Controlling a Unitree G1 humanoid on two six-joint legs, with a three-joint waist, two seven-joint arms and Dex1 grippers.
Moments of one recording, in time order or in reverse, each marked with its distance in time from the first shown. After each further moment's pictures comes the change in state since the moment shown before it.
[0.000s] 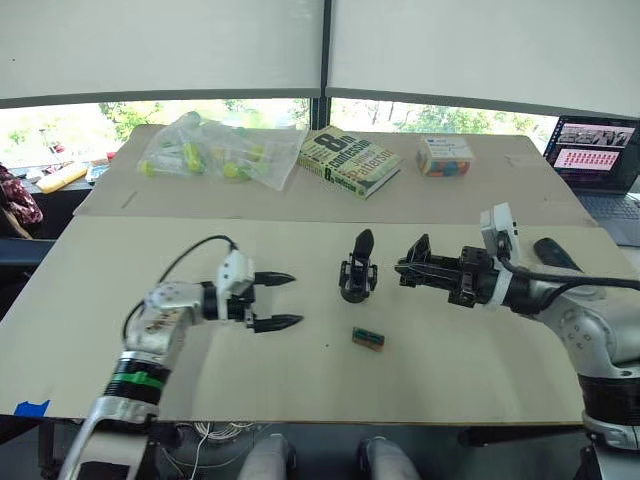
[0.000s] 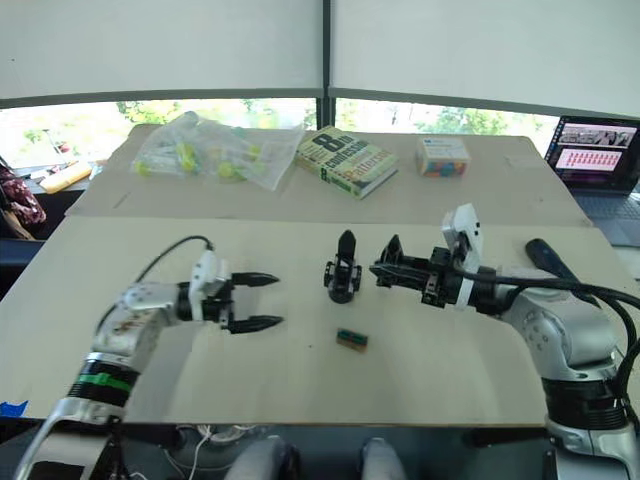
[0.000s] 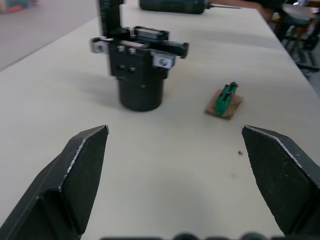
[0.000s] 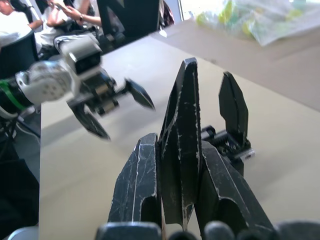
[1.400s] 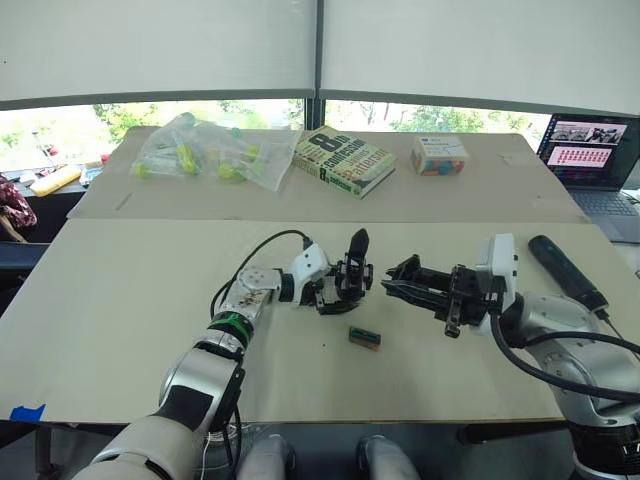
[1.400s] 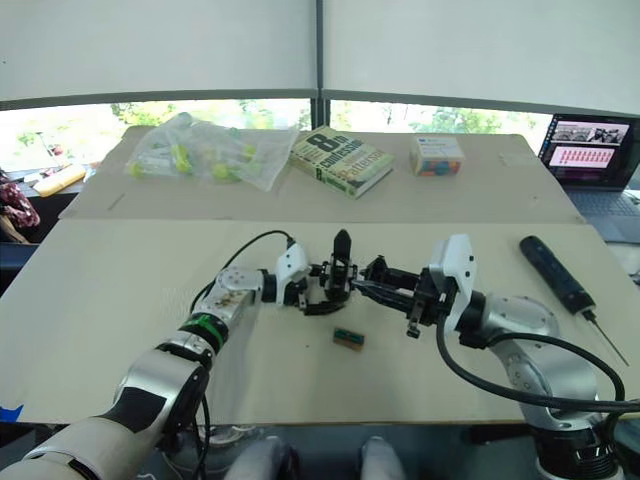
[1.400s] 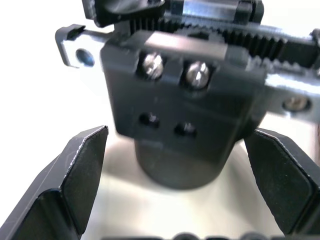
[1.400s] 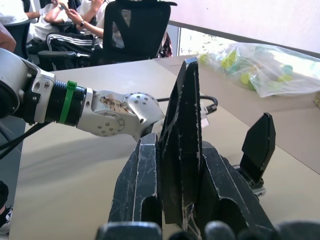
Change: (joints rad) left arm -0.418 -0.322 -0.033 0.808 0.302 -0.358 0.160; right arm 0.183 0.063 0.026 -0.218 -0.087 -0.256 -0.087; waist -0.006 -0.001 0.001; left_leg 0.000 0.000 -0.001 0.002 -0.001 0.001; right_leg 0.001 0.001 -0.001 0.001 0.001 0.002
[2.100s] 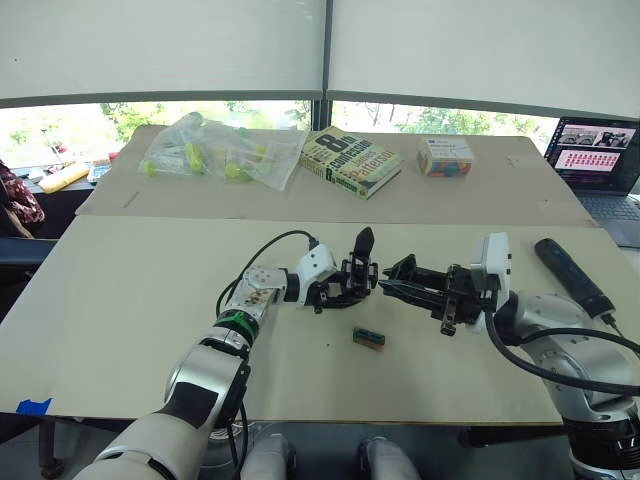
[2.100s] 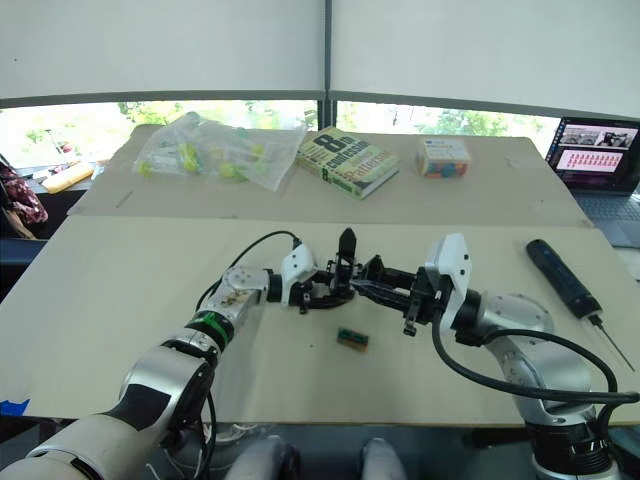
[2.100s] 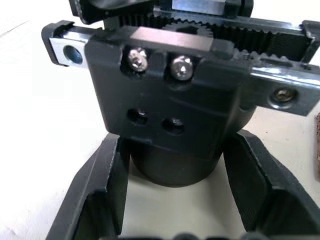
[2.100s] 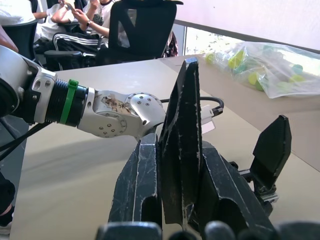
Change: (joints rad) left arm -0.025 -0.041 0.016 0.040 0.034 -0.003 0.019; right arm -0.021 0.014 0.023 0.029 -0.016 -0.005 0.008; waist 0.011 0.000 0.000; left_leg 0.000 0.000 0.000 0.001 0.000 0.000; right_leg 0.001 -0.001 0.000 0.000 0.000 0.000
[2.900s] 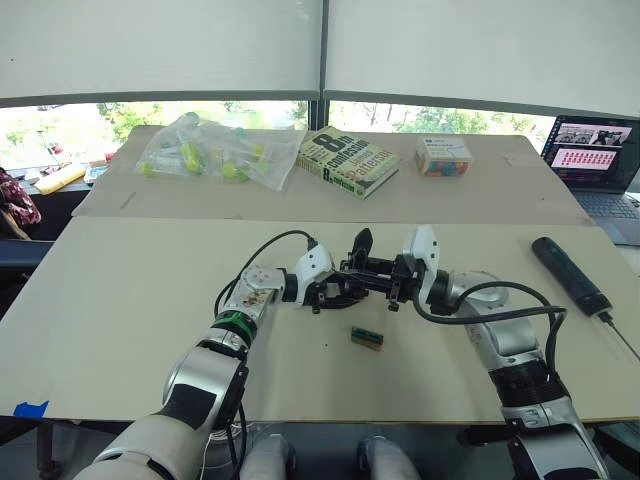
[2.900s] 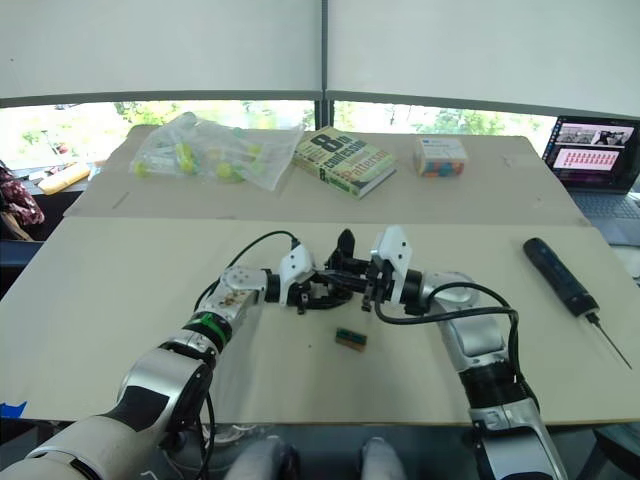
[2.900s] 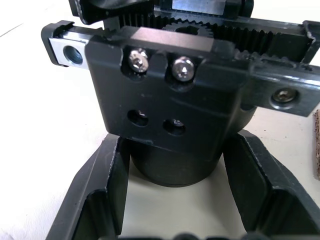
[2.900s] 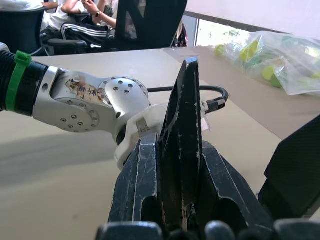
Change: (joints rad) left arm 0.014 0.011 0.001 -0.028 0.018 0.005 -0.013; right arm -0.268 0.191 0.206 0.492 -0.244 -0.253 0.120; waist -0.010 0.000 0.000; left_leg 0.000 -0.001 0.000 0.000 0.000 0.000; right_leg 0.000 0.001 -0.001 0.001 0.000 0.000
